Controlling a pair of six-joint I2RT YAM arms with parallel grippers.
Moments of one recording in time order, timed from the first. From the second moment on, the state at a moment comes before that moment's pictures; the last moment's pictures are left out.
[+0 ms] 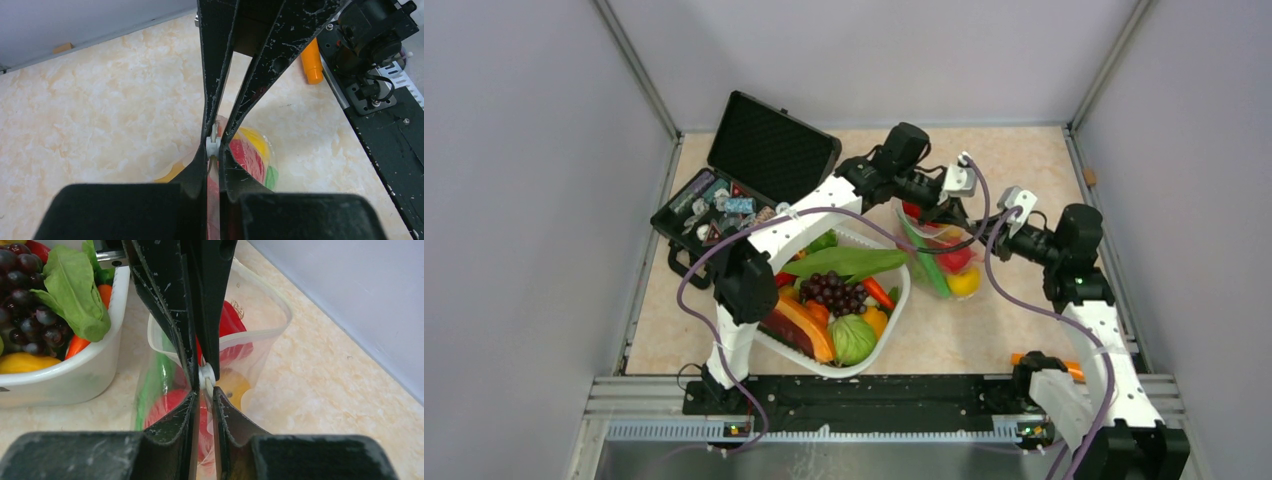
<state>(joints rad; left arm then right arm) -0.82 2.03 1.97 -0.50 0.91 0.60 -0.03 0.83 0.65 -0.08 -0.94 -0.43</state>
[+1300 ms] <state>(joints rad) -0.80 1.97 1.91 -0.49 0.86 0.62 0.06 0.84 0.73 -0.16 -0.80 -0.46</state>
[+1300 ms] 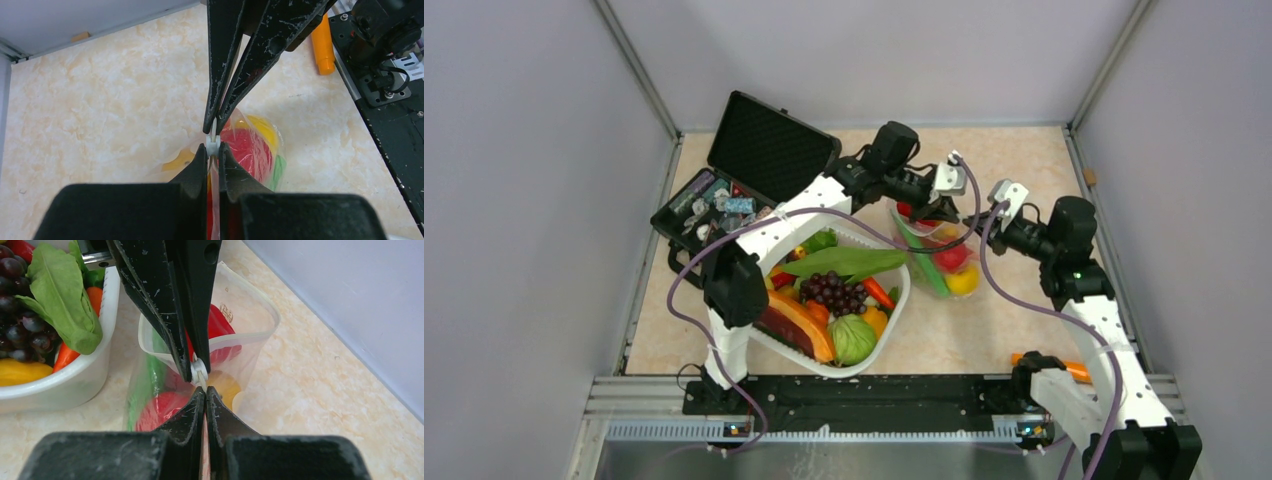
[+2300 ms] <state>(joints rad) -0.82 1.96 1.90 -0.49 0.92 0.55 0.06 0.82 0.71 -0.15 -0.82 -0.47</state>
